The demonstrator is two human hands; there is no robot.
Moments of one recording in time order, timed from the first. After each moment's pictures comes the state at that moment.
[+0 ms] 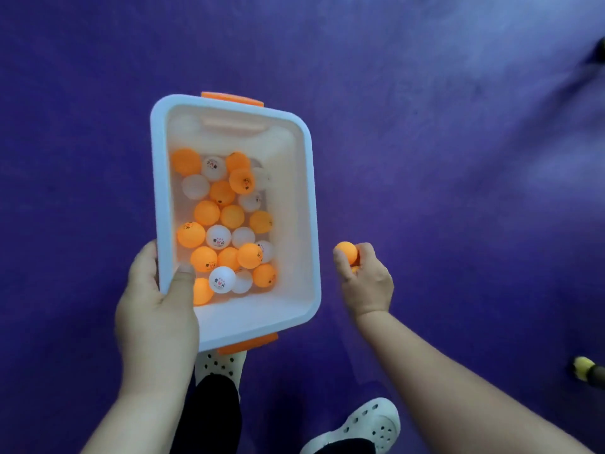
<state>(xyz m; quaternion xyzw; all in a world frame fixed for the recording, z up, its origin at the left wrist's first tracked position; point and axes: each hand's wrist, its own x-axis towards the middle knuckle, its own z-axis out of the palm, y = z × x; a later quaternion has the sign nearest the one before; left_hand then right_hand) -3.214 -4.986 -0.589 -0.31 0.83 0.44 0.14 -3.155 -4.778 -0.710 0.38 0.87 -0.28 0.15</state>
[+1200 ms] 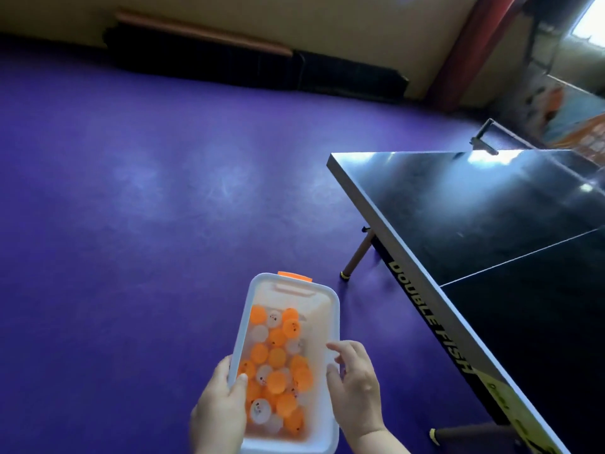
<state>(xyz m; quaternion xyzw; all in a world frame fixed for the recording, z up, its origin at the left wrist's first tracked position) -3.293 -4.930 -0.026 0.01 0.86 0.43 0.28 -3.182 -4.771 -0.044 0.36 0.87 -0.26 -0.20</state>
